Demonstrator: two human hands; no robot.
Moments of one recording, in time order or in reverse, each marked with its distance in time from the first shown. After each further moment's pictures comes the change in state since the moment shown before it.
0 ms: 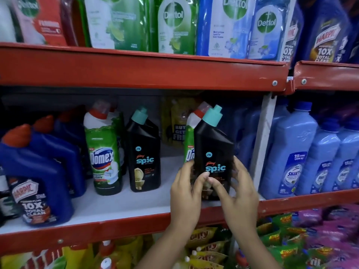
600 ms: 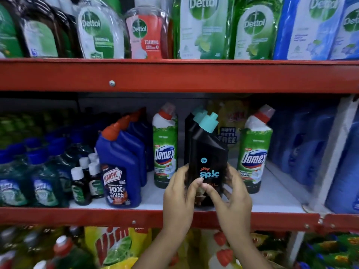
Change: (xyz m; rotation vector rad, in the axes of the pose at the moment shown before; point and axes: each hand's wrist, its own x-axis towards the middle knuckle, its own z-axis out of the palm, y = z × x) left_hand -0.005 -0.030 -0.140 0.243 0.102 -0.014; right_hand -0.052 -0.065 0.105 0.186 -0.168 0.063
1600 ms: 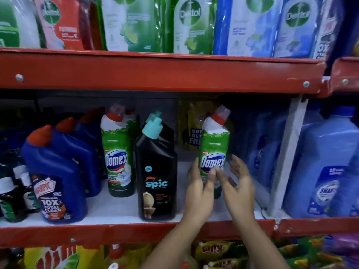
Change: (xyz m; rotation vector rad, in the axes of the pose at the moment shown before) left_hand 0.017 0.048 0.153 -0.290 -0.194 -0.160; right_hand 0.087 0.069 -0.086 0.111 0.065 0.120
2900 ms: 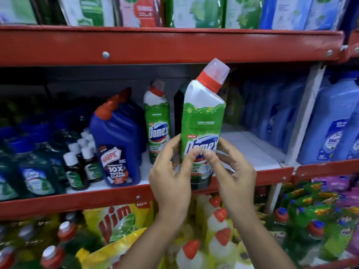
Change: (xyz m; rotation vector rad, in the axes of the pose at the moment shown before) left_hand -0.080 0.052 -0.186 -0.055 0.303 0.147; right_hand -0.145 -0.119 0.080 0.194 -0.023 -0.120
